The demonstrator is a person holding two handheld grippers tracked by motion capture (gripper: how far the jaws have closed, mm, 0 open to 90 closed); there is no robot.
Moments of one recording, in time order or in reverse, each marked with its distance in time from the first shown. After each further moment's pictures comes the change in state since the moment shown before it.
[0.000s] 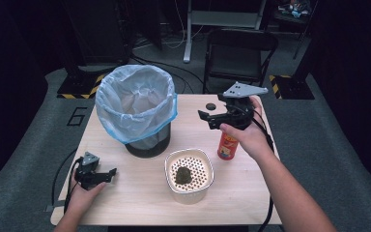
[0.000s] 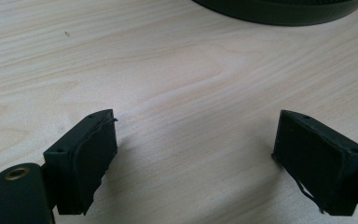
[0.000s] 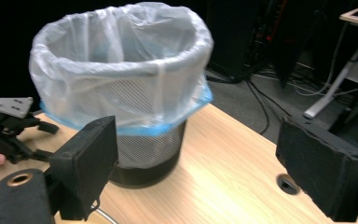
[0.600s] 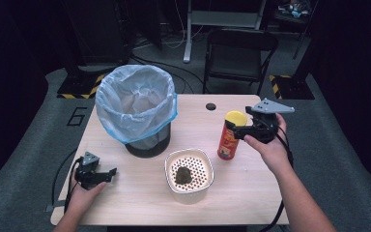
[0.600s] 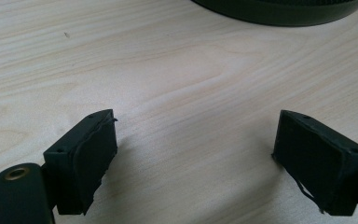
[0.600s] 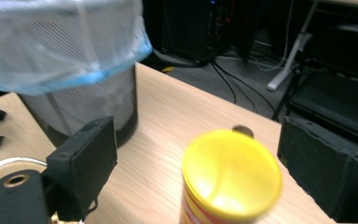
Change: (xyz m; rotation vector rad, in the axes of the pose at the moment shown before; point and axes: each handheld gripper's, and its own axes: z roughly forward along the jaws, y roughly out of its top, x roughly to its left) left arm 0.000 0.001 0.000 0.006 0.000 0.000; right arm -0.037 -0.065 -0.033 0.017 -0.152 0.096
